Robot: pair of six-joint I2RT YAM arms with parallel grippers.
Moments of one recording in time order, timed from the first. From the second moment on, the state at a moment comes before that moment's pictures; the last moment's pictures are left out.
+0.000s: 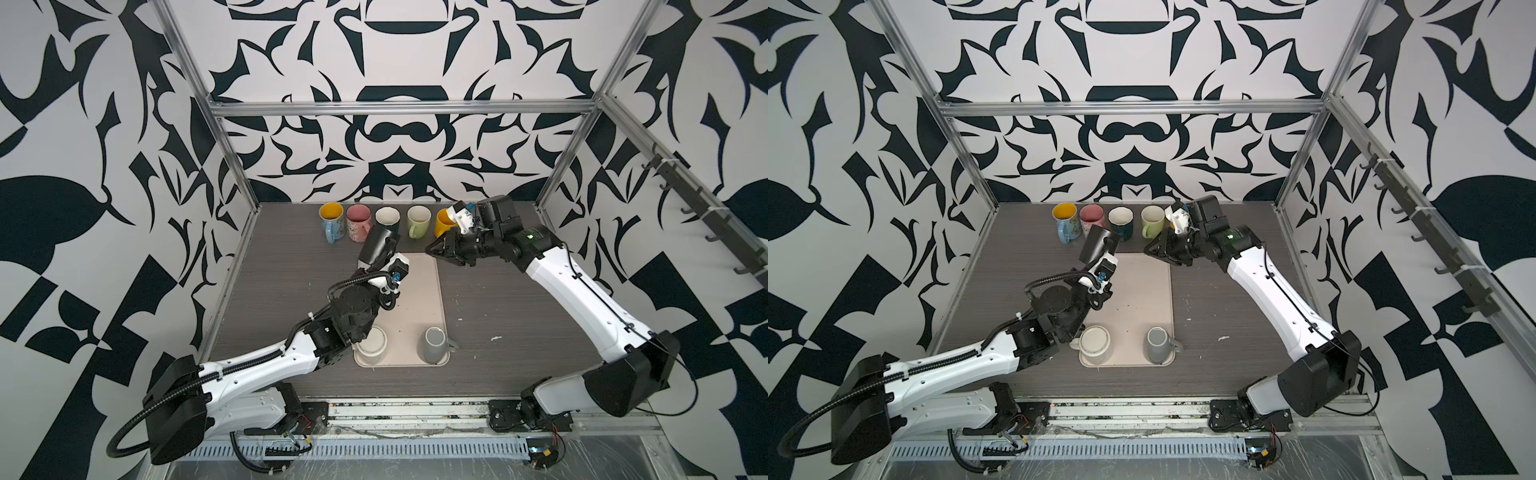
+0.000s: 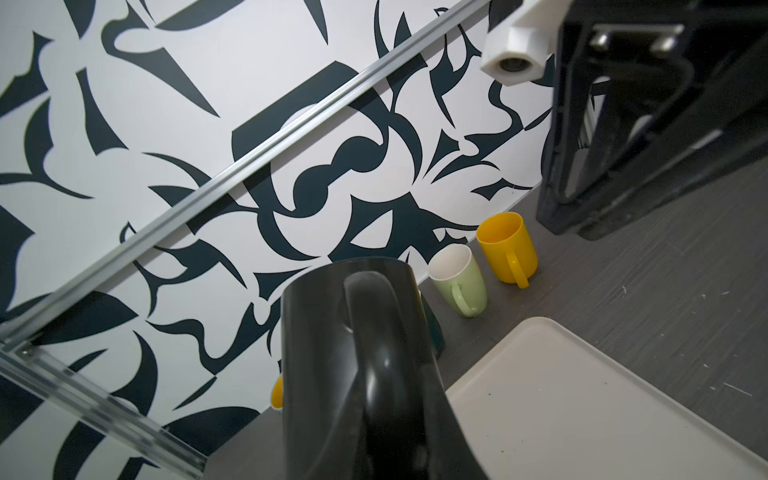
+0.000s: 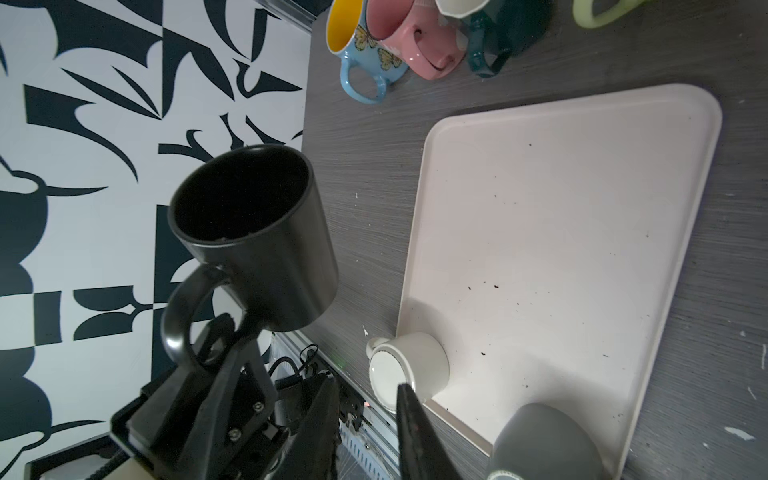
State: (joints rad) left arm -1.04 1.14 0.67 0.53 -0.64 0.58; right arm 0.42 1.43 1.48 -0.79 -0.62 0.68
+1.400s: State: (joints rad) left arm -1.14 1.58 0.70 1.23 -0.74 1.38; right arm 0.39 1.57 1.64 -0.86 -0.81 0.72
